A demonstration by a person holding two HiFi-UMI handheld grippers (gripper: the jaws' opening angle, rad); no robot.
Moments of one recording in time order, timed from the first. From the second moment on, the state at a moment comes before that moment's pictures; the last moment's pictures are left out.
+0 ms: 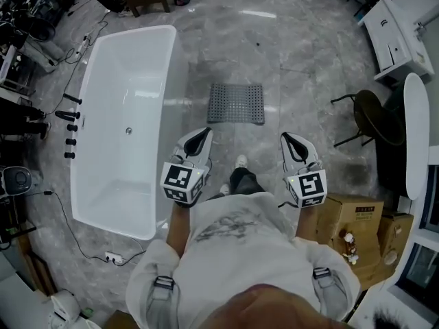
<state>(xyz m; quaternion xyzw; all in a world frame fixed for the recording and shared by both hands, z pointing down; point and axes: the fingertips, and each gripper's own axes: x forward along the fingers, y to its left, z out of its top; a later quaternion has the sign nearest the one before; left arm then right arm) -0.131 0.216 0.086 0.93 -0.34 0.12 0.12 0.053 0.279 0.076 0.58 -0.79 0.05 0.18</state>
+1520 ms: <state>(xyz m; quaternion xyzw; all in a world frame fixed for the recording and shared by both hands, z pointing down) -0.082 -0.072 0.187 0.91 -0.32 0.18 0.20 0.135 -0.008 0.170 0.62 -0.74 0.15 0.20</state>
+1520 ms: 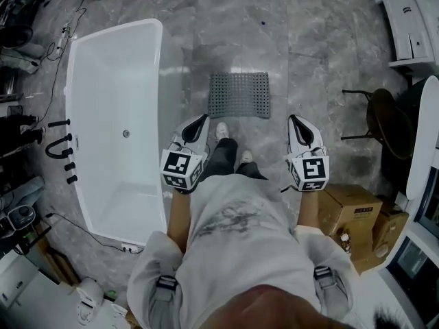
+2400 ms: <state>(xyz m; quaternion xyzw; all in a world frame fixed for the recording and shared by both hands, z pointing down) -0.092 -0.124 0.350 0.88 -0.30 0.24 0.27 0.139 -0.046 0.316 0.62 -0.71 0.23 0.27</state>
